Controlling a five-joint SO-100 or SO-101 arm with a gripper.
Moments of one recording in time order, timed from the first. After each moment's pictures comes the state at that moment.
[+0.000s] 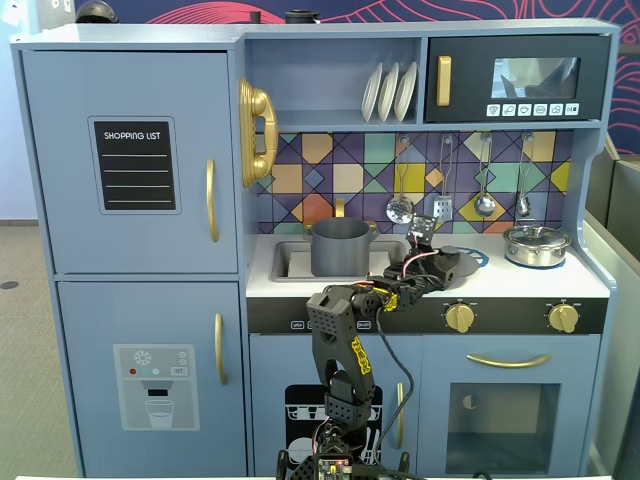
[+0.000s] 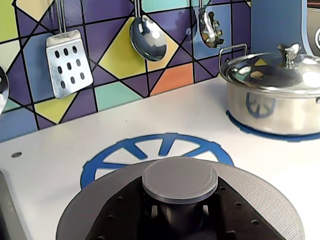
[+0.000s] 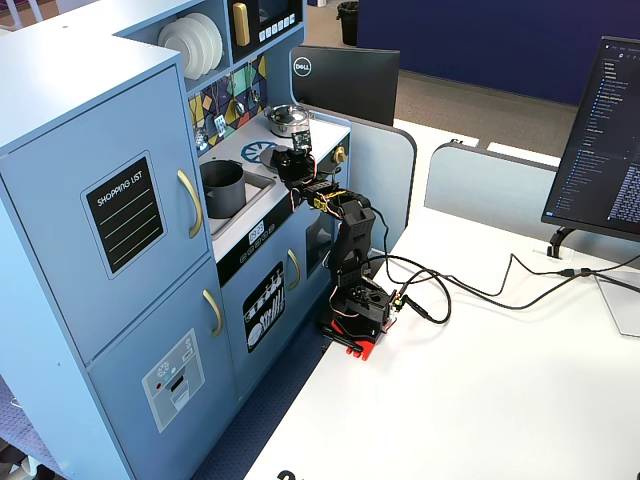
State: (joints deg) arm 33.0 106.0 123.7 -26.7 -88.8
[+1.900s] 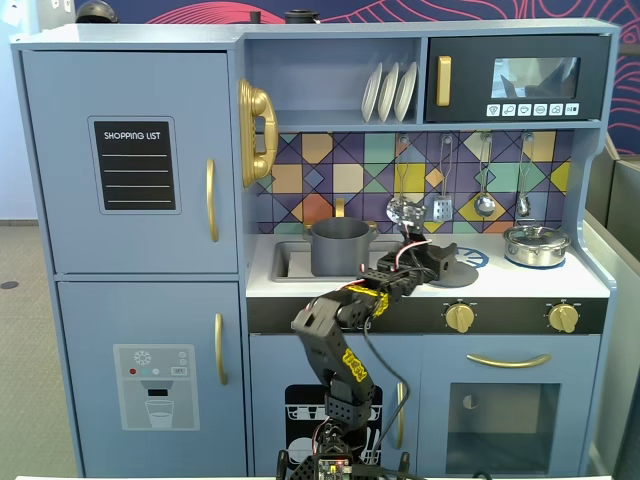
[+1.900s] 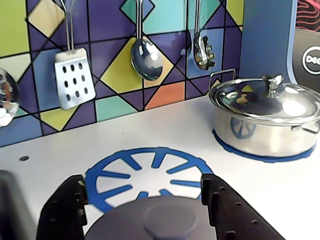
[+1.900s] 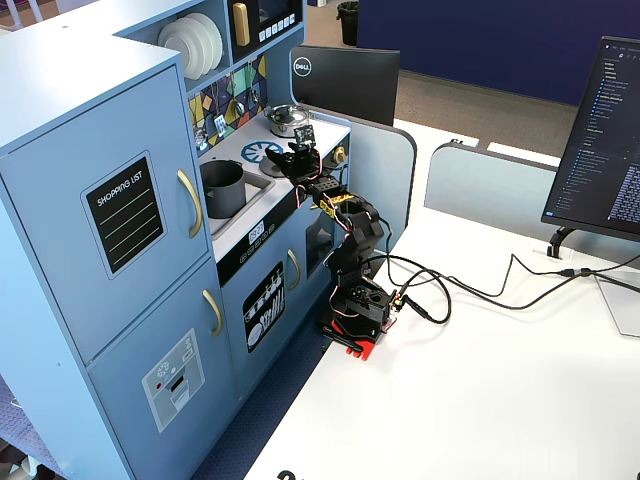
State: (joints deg) arm 33.3 124.4 126.9 -11.2 -93.2
